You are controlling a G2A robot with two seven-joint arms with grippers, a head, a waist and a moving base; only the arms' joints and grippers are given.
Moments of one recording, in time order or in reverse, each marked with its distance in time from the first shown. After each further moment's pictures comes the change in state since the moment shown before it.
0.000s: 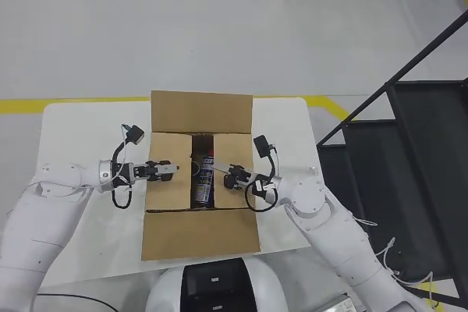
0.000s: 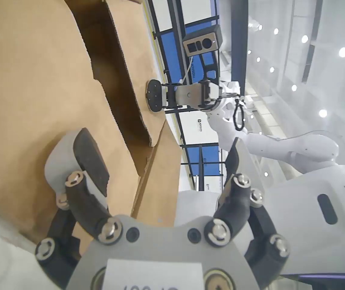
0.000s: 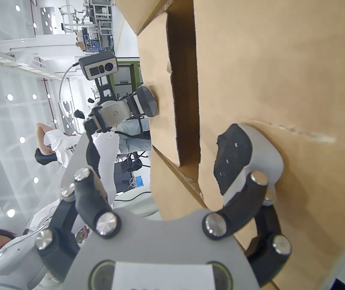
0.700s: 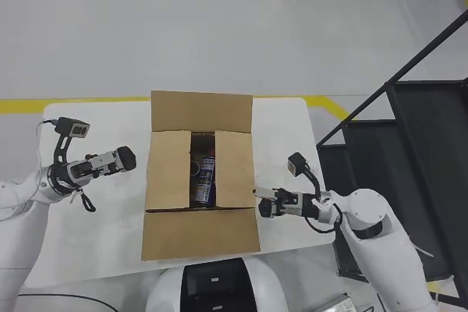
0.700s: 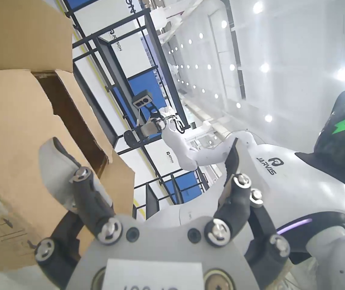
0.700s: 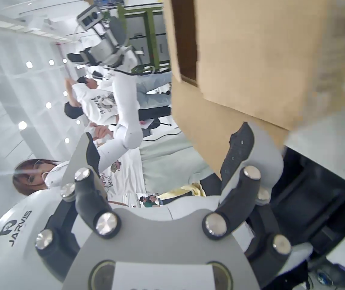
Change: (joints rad) left arm 0.225 0.061 -0.363 -0.138 -0.382 -0.095 -0.084; right arm -0.312 0.098 0.428 -0.198 0.089 0.057 0.513
